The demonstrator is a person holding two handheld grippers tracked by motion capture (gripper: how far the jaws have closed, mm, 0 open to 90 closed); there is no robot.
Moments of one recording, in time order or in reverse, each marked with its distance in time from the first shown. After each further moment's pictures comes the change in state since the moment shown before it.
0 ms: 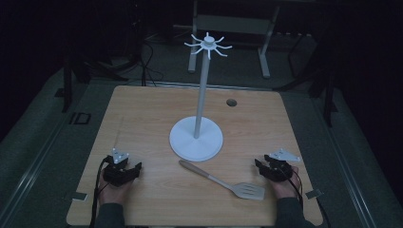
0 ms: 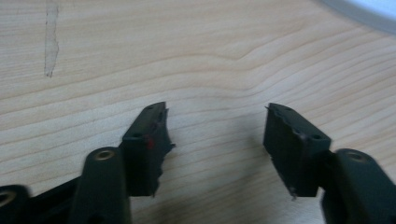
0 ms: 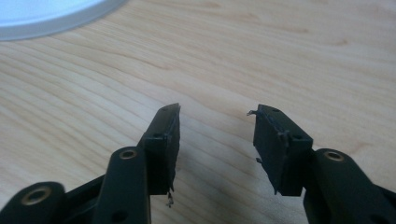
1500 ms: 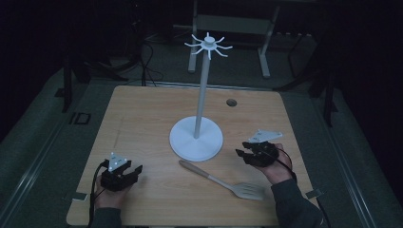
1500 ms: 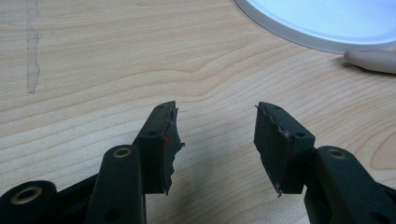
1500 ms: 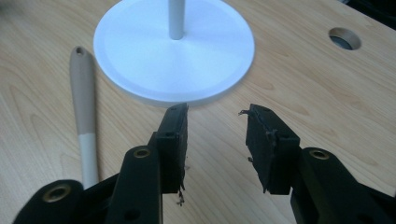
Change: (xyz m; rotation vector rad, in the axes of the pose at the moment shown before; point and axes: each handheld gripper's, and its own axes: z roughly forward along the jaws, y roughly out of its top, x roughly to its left) left arm -0.009 -0.004 -0.021 -0.040 -0.070 0.050; right arm 0.054 0.101 -0.023 0.066 0.218 -0.263
